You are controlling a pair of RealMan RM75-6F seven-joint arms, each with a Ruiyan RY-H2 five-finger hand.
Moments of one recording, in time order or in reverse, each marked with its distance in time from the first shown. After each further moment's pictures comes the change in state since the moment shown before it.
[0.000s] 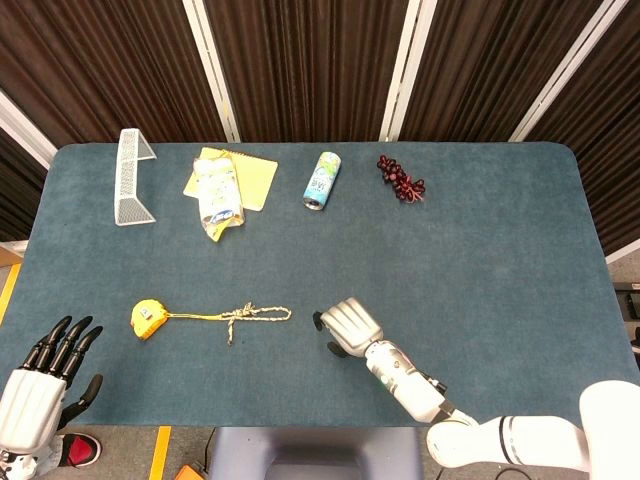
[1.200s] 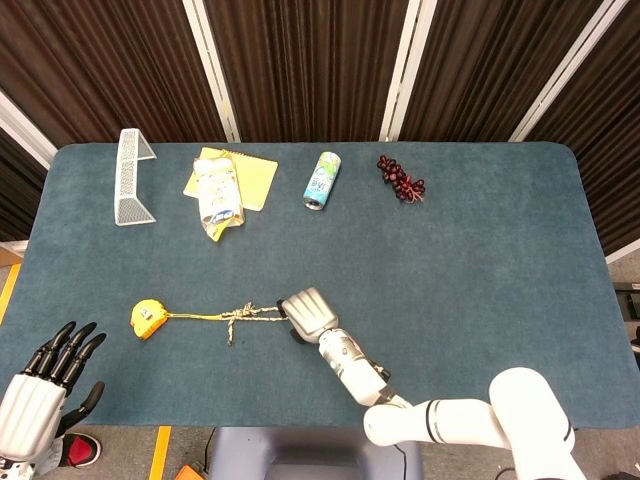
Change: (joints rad) left arm 0.002 0.016 0.021 0.017 0.043 0.021 -0.052; right arm 0.230 -0.295 0.059 0.339 0.182 0.029 -0.029
